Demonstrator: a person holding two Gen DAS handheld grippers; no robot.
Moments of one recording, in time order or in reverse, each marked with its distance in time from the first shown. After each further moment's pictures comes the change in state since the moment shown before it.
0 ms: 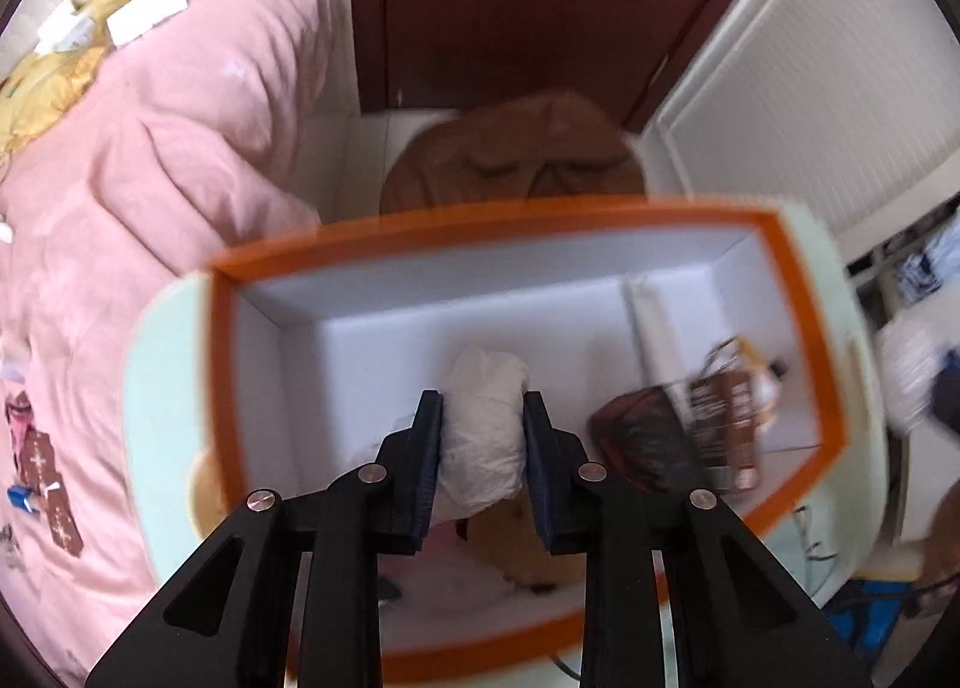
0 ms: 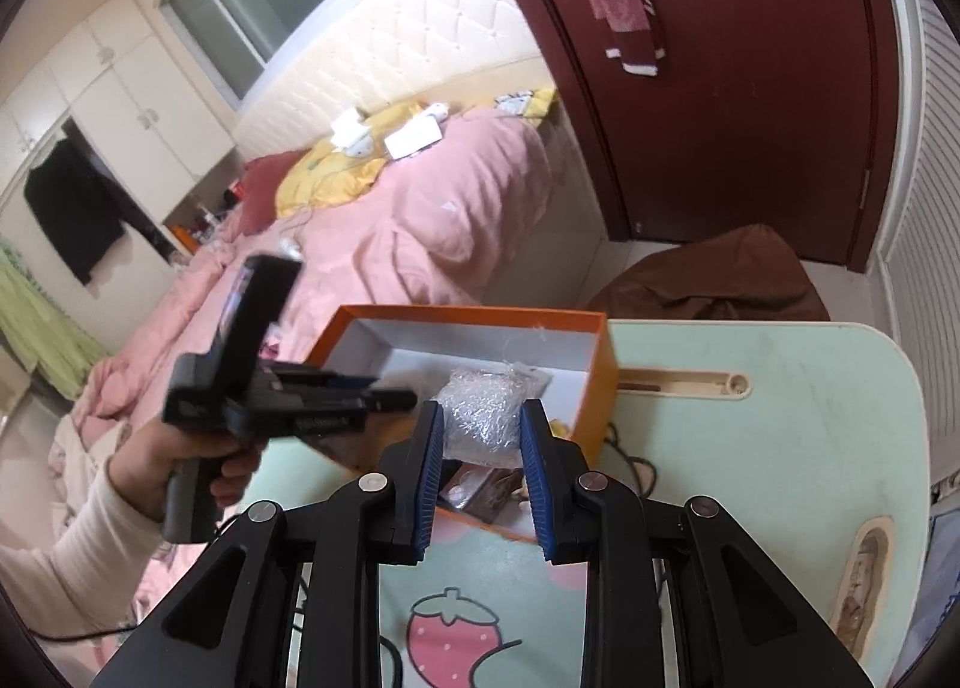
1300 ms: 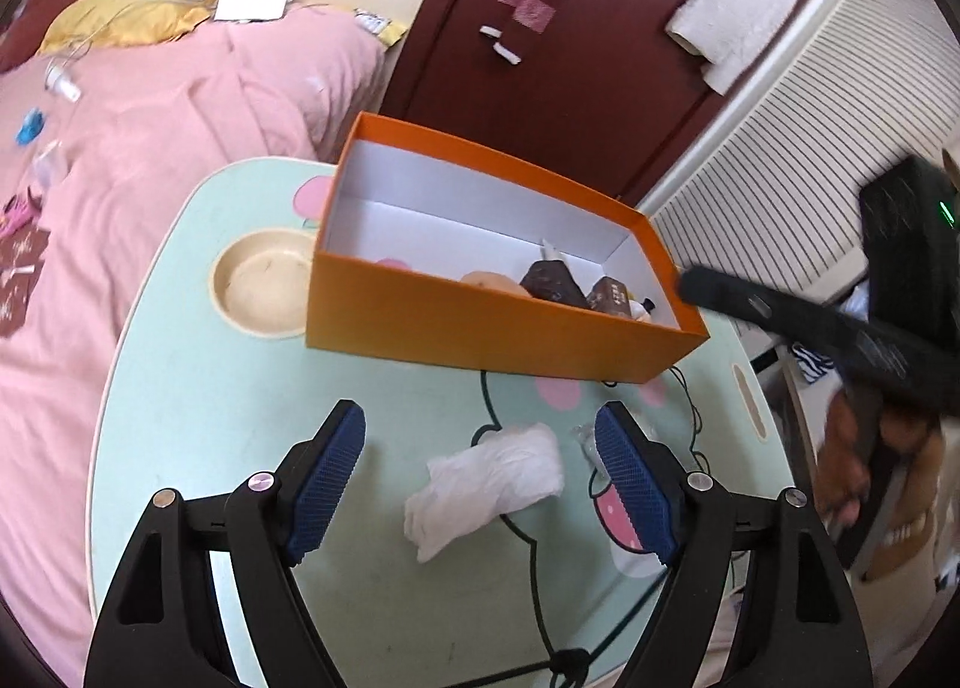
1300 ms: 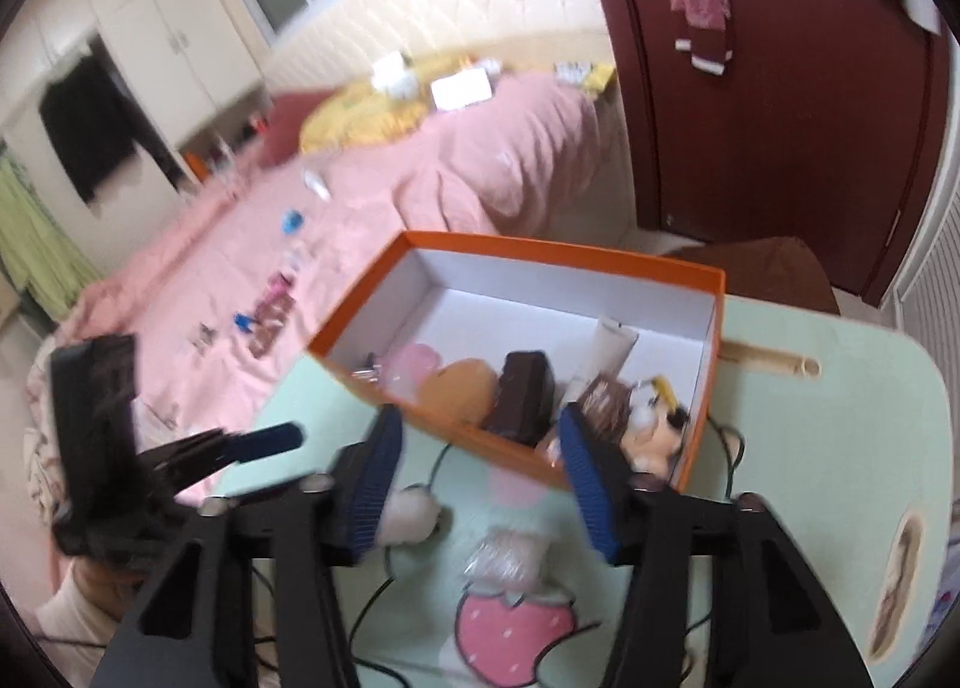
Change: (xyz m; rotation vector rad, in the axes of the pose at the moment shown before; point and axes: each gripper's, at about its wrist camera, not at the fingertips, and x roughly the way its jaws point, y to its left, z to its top) left arm -0.052 0.022 -0.147 -0.244 -0.299 -0.190; right arm 0.058 0.067 -0.009 -0.151 0.126 -0.055
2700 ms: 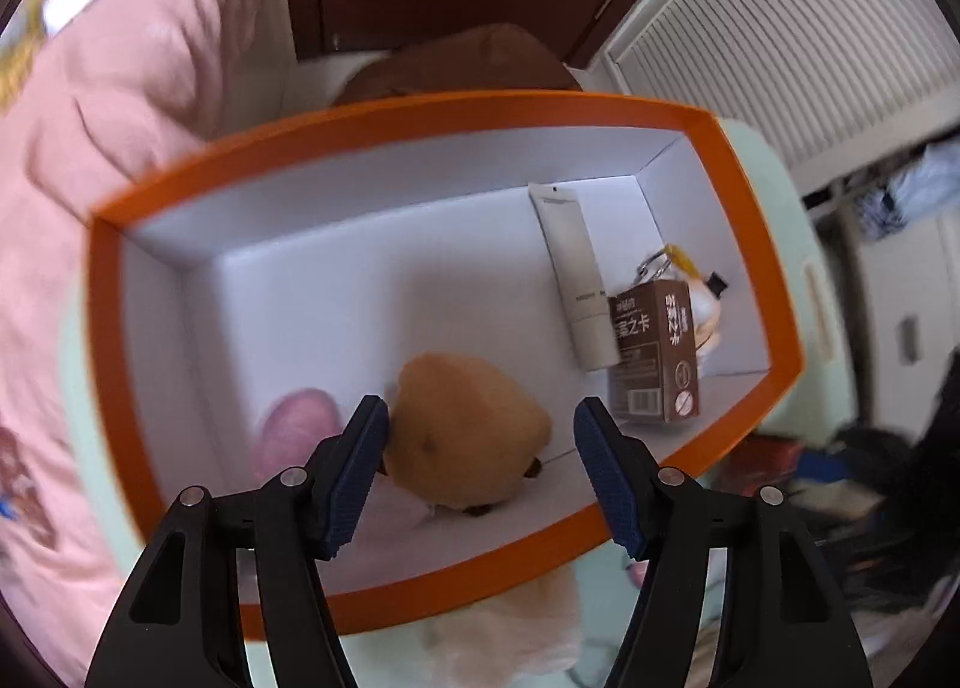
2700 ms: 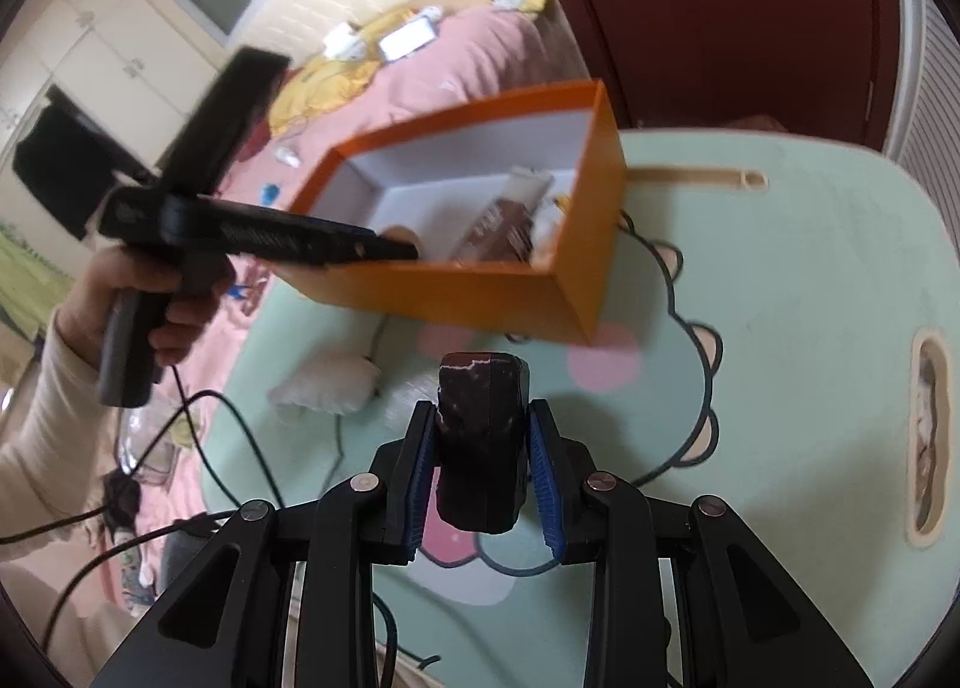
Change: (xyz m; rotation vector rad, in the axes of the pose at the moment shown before) left arm 0.131 -0.035 0.095 0.226 0.557 0.059; right arm -0.024 -0.057 -0.092 0.179 0.084 0.060
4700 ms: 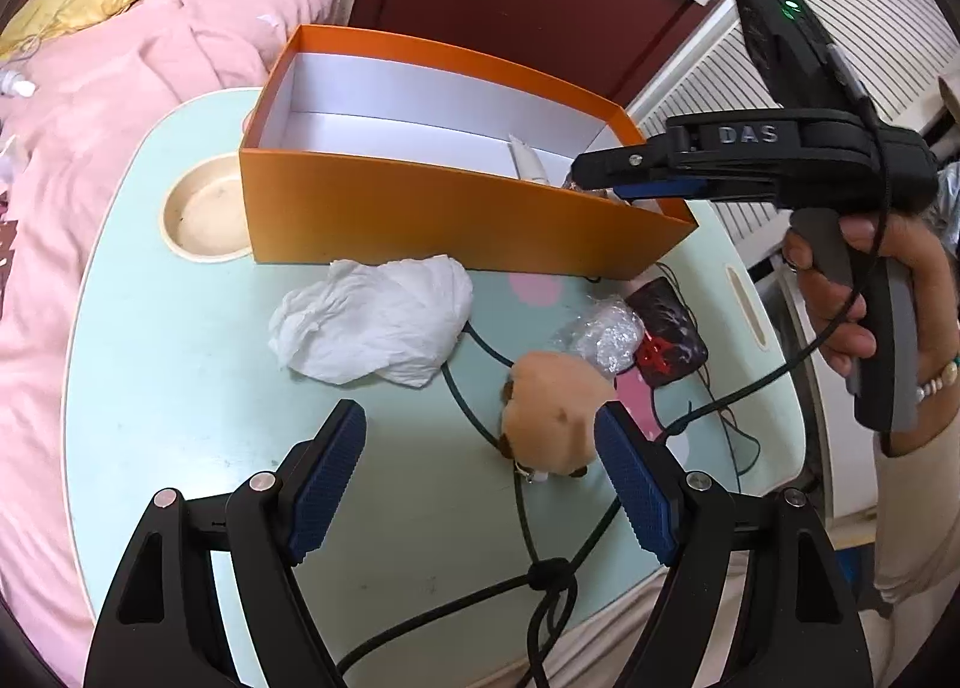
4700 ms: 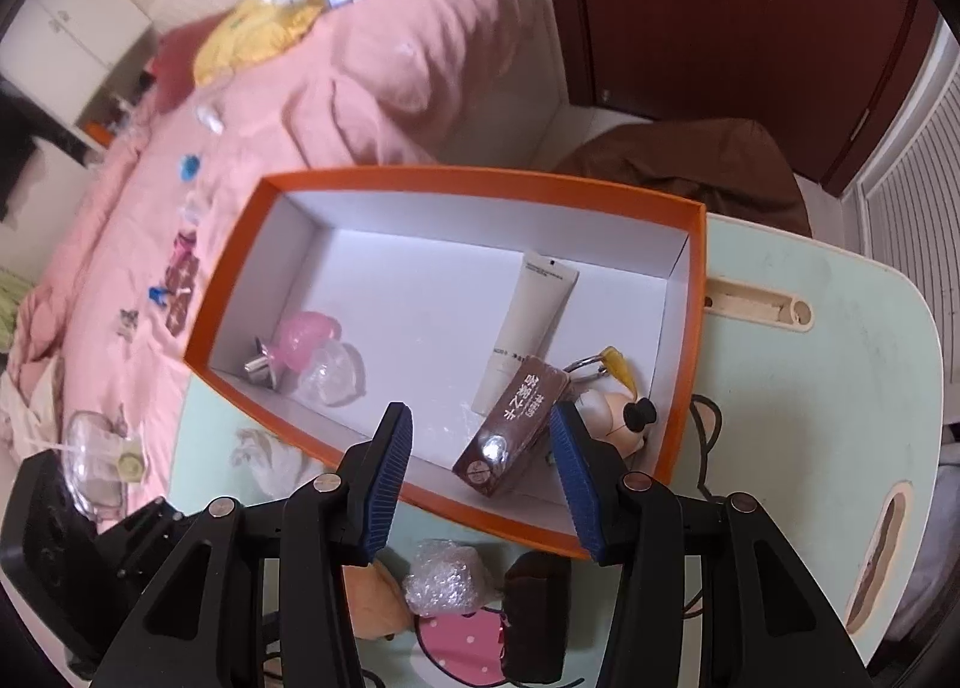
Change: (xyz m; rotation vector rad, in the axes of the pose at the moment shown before) left arm -0.033 -0.007 -0.155 -0.124 -0.355 -0.070; right arm 0.067 0.039 0.114 -0.021 0.190 -0.218
